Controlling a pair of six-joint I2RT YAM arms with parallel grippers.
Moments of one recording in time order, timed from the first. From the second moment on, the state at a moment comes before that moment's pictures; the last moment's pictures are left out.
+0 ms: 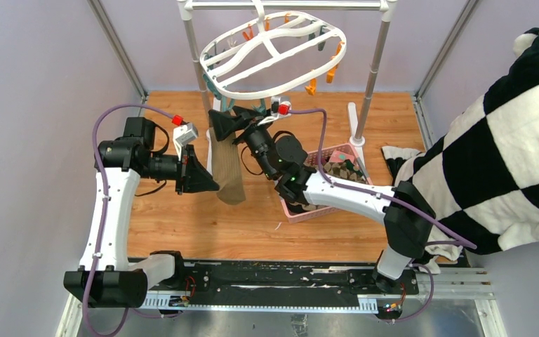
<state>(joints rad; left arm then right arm) 0.02 1.14 1.36 -1.48 1.25 0.75 1.05 1.66 1.28 0.81 0.40 0.44</state>
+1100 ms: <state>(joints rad) 0.02 1.14 1.33 -1.48 1.19 0.79 1.05 1.78 1.34 1.07 0.52 0.48</state>
